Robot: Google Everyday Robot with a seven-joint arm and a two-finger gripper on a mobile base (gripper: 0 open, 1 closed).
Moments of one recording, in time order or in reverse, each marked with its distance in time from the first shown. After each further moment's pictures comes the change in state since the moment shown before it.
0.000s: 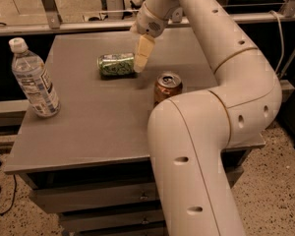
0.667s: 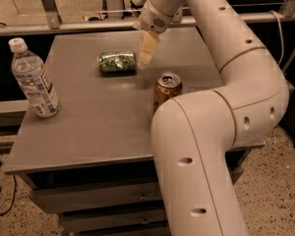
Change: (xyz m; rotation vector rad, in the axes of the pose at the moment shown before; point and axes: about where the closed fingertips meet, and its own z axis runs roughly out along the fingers) arm 0.003 -0.003 -0.017 0.036 0.001 -0.020
